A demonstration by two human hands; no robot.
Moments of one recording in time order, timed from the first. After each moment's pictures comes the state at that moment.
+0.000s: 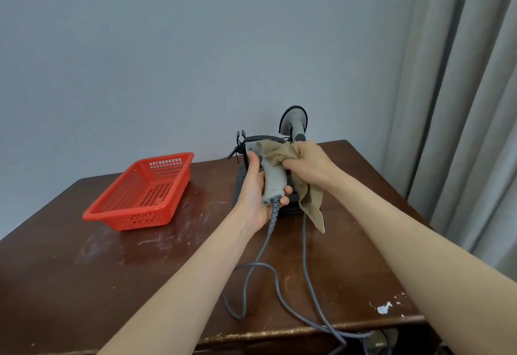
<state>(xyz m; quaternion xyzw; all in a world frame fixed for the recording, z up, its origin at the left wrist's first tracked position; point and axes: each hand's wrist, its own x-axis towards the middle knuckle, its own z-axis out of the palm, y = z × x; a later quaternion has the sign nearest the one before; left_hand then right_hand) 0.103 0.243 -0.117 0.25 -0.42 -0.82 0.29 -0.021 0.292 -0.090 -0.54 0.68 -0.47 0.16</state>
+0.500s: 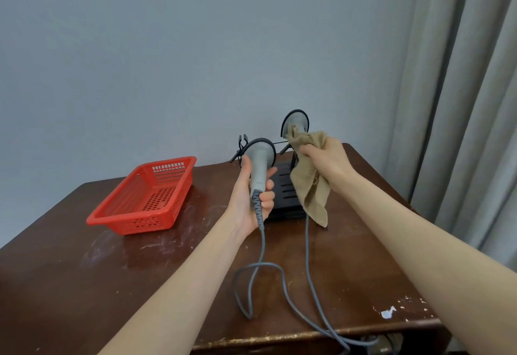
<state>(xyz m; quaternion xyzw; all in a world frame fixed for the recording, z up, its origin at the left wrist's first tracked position) 0.119 0.229 -0.118 0.27 -0.37 -0.84 0.29 -0.035 0.292 -0.091 -0.37 0.65 -0.64 0.19</state>
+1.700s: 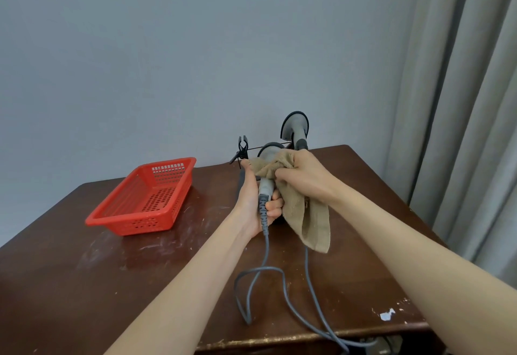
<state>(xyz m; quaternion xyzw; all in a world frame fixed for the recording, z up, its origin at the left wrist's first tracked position) 0.110 0.237 -0.117 0.28 -0.41 -0.83 0.26 0.002 0.302 -0.083 -0.57 0.63 -0.49 0.18</state>
